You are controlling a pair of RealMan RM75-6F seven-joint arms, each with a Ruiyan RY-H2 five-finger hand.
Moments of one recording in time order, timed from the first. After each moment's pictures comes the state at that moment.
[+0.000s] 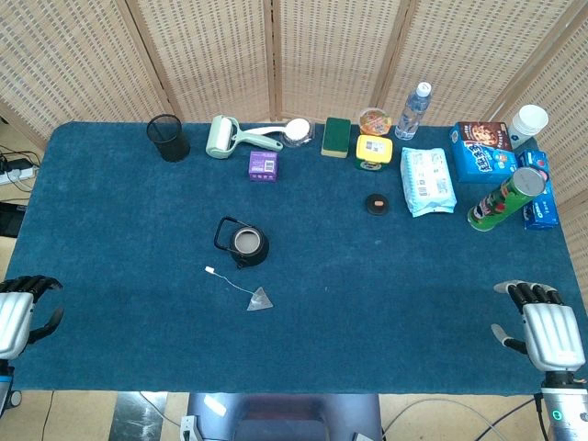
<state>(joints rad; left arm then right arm) -0.10 -1.13 -0.04 -1.63 1.45 1.45 0.15 0.08 -1.15 0.07 -1.60 -1.50 1.49 -0.13</state>
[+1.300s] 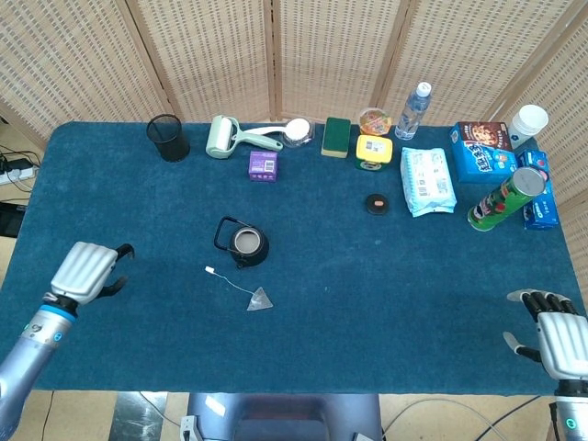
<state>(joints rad) -0.44 -1.11 -0.13 -1.69 1.35 1.01 0.29 0.05 -1.18 0.05 -1.48 -1.50 1.50 -0.01</state>
